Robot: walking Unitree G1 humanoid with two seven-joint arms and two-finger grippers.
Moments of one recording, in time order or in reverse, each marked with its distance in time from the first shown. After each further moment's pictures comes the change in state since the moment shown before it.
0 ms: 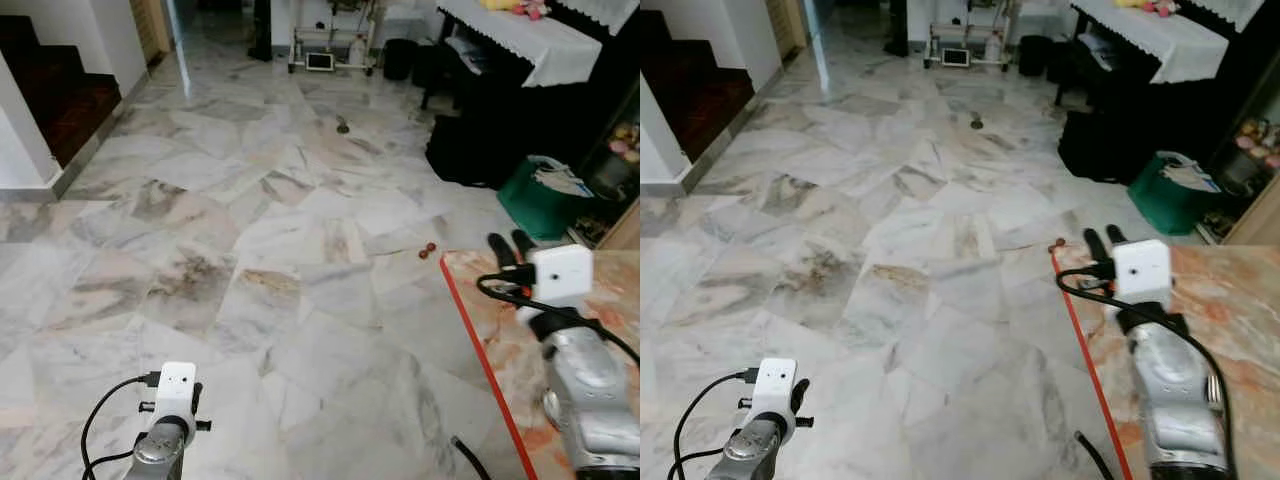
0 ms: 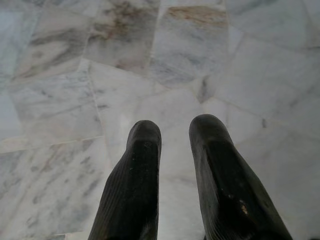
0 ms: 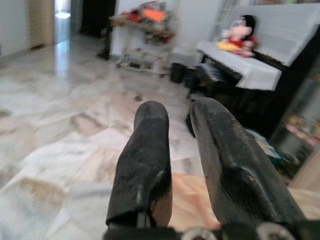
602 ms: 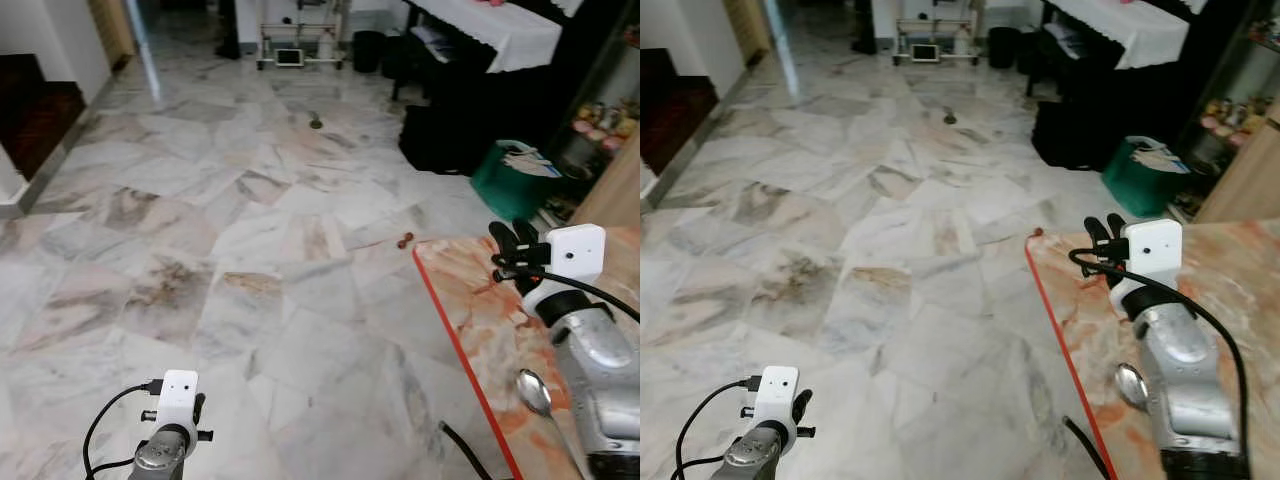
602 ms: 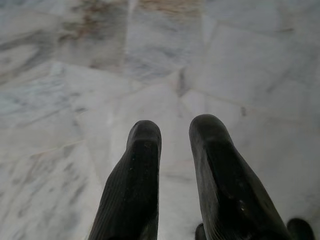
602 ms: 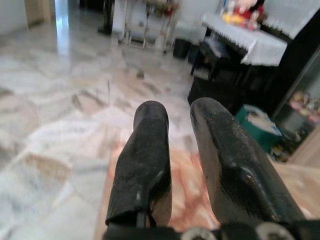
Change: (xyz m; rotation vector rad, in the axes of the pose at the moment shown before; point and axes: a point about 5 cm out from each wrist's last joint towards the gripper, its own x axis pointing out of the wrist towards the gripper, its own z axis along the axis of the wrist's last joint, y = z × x) left arm -0.002 -0.002 -0.008 -0.013 0.042 -0.019; right arm 0.009 0.001 0.011 -0.006 0.090 0.156
